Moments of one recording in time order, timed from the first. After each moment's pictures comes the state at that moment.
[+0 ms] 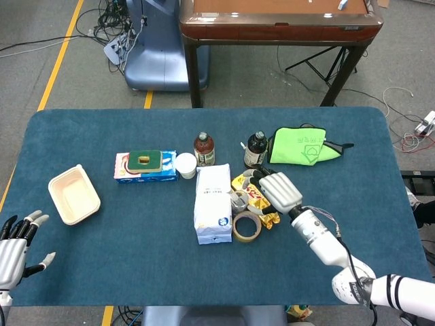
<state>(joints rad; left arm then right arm) -0.05 -1.10 -0.02 -1.66 1.50 1.51 0.06 0.68 -1.32 0.24 -1.69 -1.24 0.87 -0.13</state>
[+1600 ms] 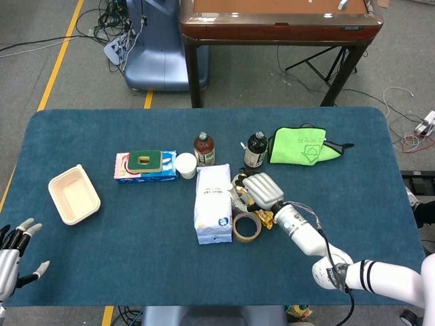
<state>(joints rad) 0.00 -1.14 0.00 -1.56 1.54 1.56 -0.01 0.81 -1.44 0.20 -1.55 -1.15 0.80 -0.11</state>
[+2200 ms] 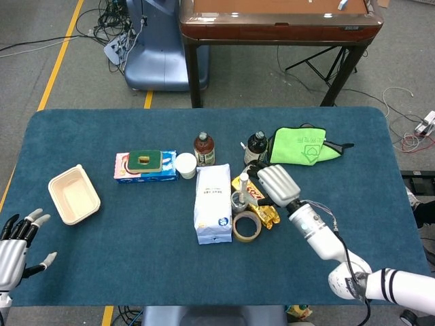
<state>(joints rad) -0.04 -1.13 -0.02 -1.58 1.56 1.54 -0.02 0.72 -1.31 0.22 -1.69 -1.28 0.97 0.02</state>
